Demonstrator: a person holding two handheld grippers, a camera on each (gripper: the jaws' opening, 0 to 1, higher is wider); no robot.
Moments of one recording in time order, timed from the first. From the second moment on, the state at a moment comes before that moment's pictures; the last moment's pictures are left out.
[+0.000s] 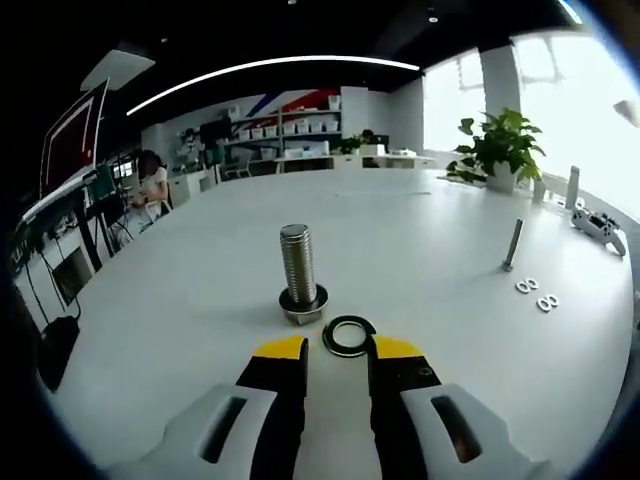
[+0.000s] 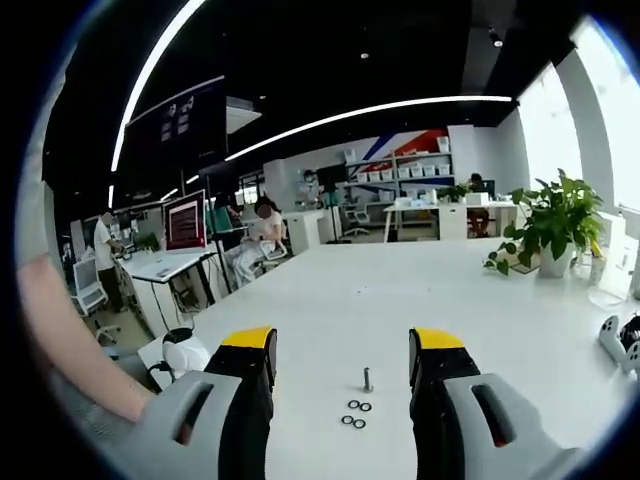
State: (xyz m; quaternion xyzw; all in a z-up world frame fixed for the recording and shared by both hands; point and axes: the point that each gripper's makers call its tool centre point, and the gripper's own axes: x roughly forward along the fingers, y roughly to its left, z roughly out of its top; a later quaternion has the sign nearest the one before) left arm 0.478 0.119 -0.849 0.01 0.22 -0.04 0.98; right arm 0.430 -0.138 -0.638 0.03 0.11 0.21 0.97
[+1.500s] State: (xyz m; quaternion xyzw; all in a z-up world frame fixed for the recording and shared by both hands) left arm 0.486 0.102 -0.851 0.01 0.20 -0.05 0.98; right arm 0.430 -0.139 -0.640 0.03 0.11 0.20 0.97
